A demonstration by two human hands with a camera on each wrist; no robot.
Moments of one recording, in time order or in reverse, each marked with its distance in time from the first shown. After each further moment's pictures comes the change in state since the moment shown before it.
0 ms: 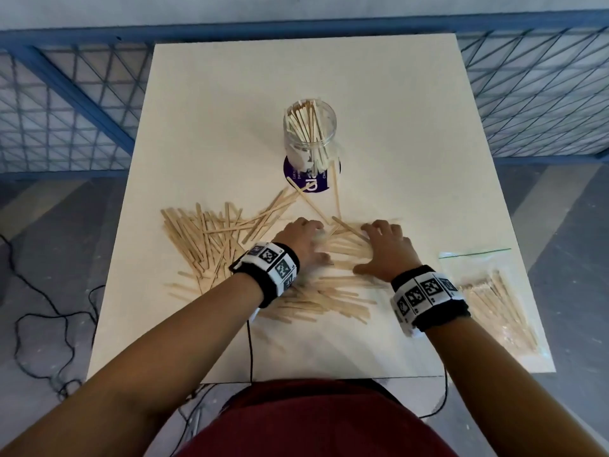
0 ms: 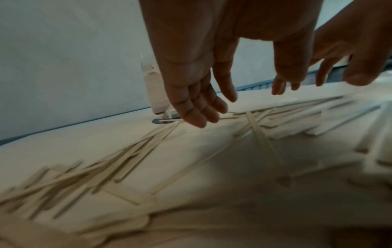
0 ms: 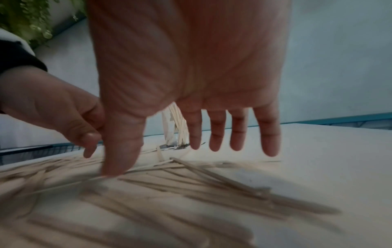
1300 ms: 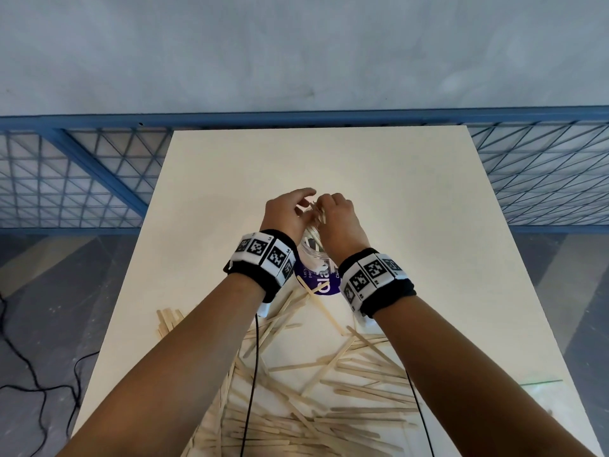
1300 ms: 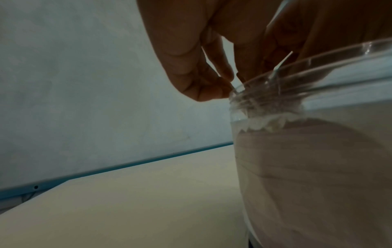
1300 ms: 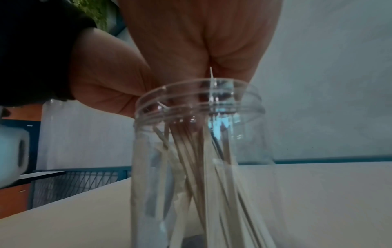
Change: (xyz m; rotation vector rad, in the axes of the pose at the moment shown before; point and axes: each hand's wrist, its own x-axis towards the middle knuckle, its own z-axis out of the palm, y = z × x) left_hand 0.108 0.005 -0.164 -0.538 0.677 0.118; right_hand 0.157 -0.117 -0.134 0.339 0.368 -0.230
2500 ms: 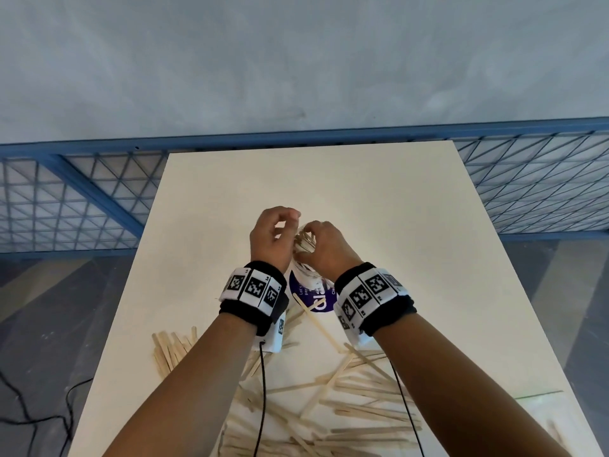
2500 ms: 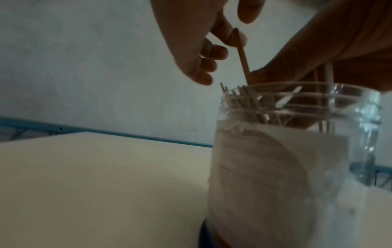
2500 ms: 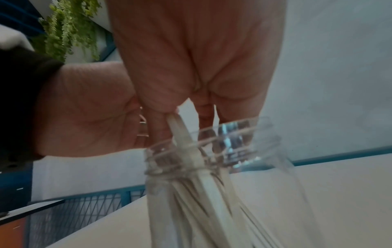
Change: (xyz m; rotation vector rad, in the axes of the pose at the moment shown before) left_hand -0.009 -0.009 0.005 -0.361 0.250 0.010; right_hand -0.001 -0.002 0.001 0.146 -0.120 0.063
